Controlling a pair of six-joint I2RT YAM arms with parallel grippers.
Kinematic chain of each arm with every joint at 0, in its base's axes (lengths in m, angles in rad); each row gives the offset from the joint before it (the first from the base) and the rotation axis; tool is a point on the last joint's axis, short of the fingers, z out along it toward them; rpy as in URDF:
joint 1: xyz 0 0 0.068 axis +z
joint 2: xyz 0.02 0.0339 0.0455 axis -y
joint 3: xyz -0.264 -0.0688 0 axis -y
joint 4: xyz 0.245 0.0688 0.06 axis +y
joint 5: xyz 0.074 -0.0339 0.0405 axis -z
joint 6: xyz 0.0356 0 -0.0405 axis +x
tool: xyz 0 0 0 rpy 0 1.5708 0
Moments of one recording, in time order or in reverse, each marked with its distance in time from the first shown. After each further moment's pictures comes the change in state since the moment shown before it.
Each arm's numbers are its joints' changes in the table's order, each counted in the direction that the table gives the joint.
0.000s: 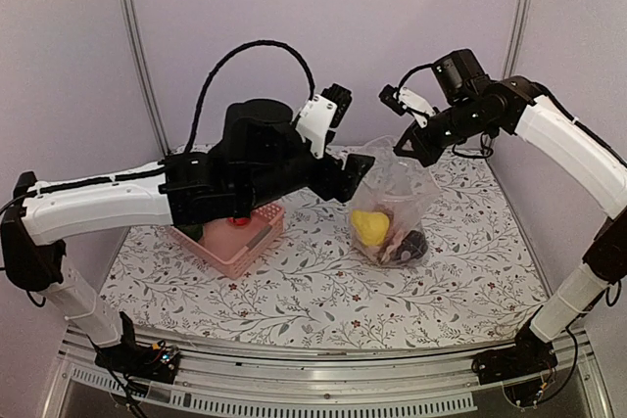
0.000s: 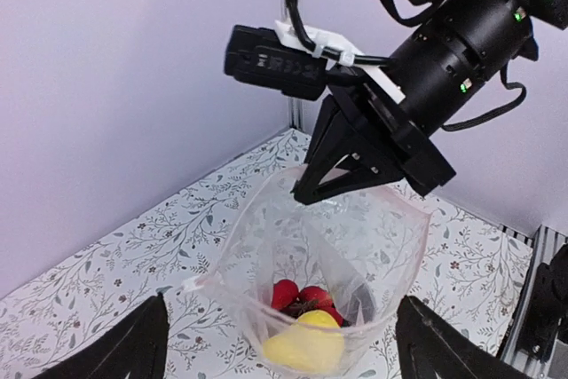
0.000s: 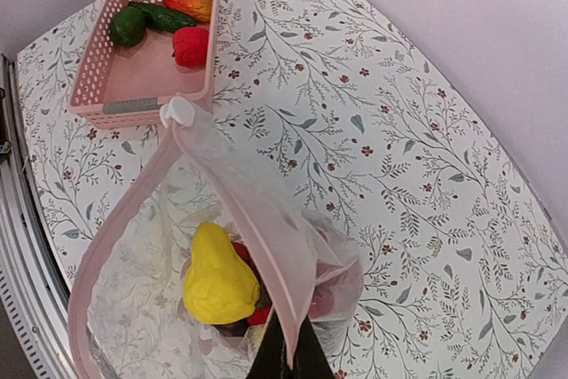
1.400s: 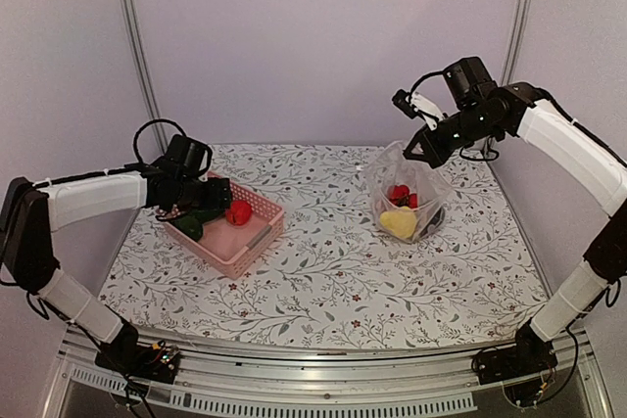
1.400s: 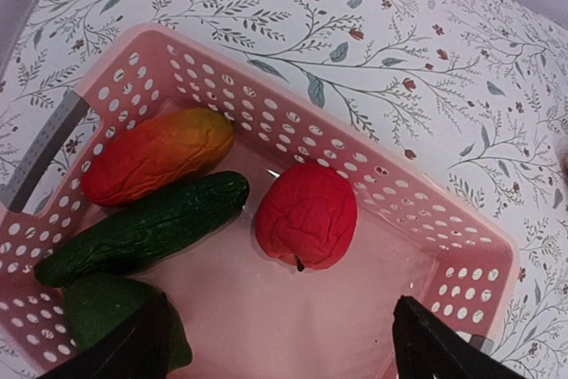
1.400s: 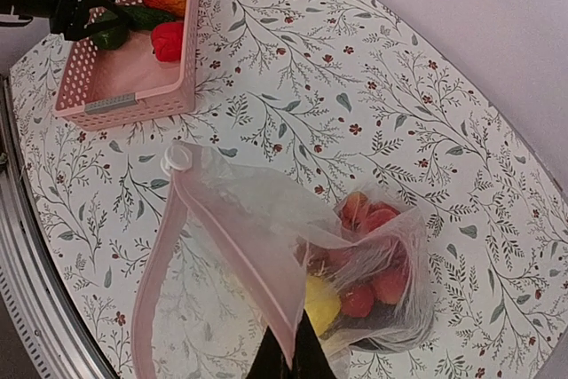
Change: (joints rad) left arm 0.737 0.146 -0.488 0.252 0.168 -0.344; right arm -0.113 0.002 -0.055 -0.023 -0.076 0.007
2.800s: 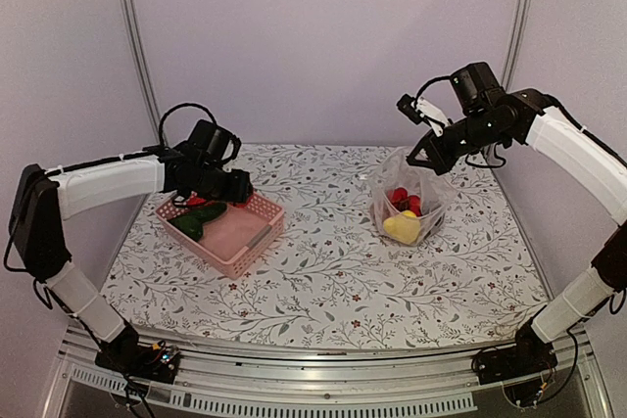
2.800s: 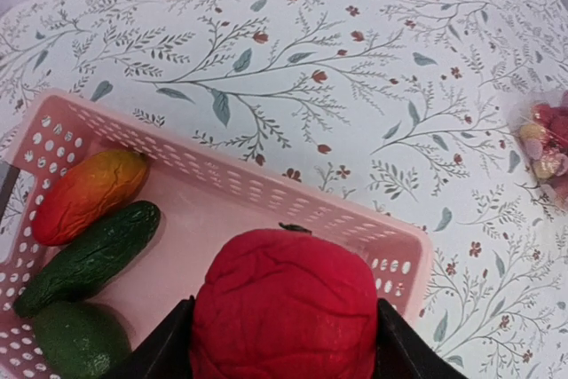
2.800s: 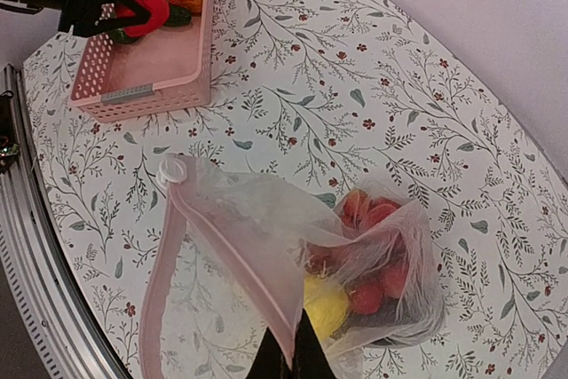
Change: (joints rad) left arm -0.105 -0.136 0.207 0.116 0.038 0.060; right arm 0.000 0.068 -0.080 -0.012 -0.032 -0.002
